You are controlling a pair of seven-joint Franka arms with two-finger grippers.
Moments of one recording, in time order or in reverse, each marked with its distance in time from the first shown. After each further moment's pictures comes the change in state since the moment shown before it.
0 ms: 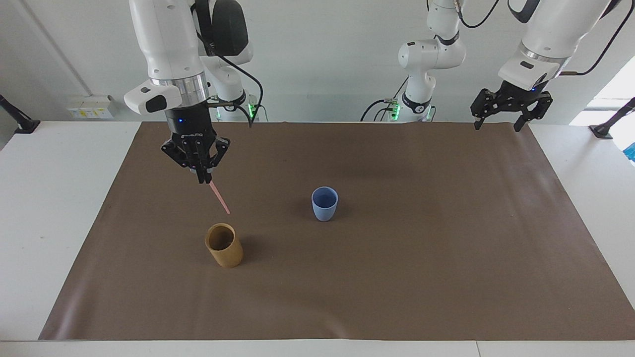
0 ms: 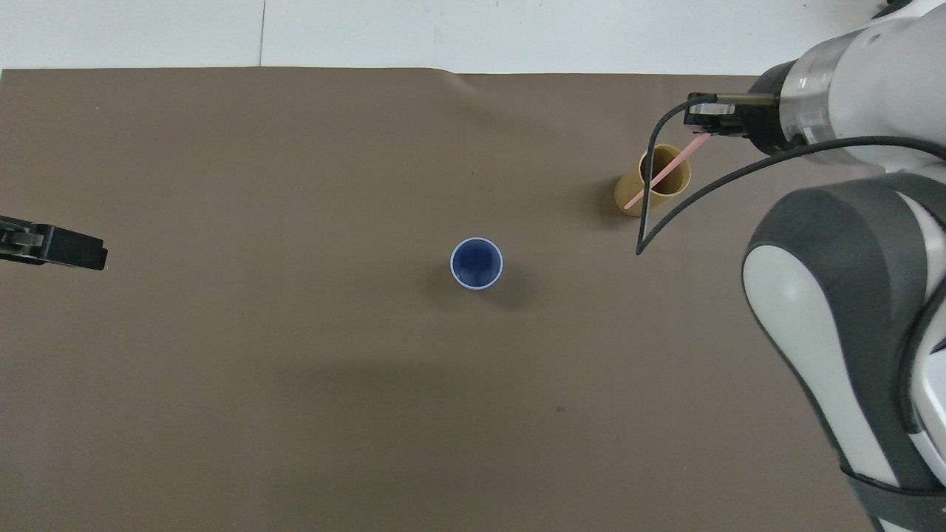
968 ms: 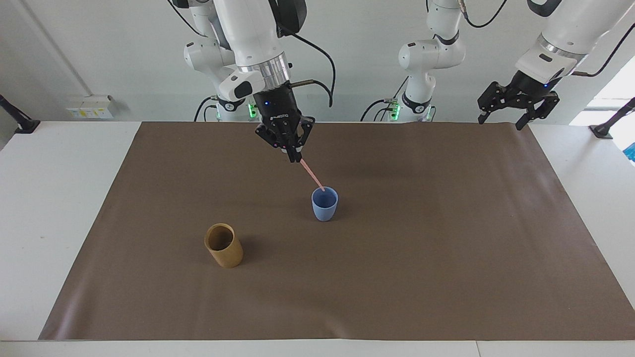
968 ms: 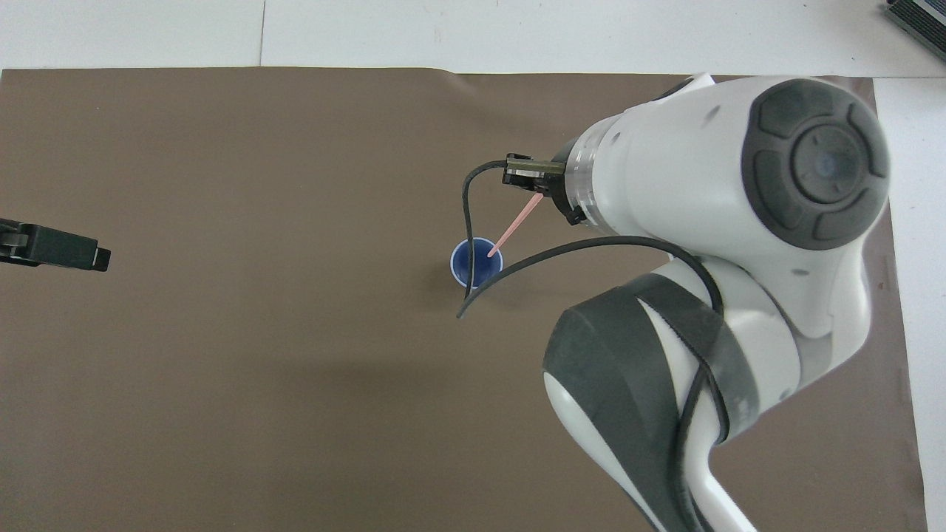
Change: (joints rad) left arm 0.048 -0.005 -0.004 -0.006 -0.122 -0.004 0.032; right arm 0.228 0.010 0.014 -0.054 -0.004 0.051 0.262
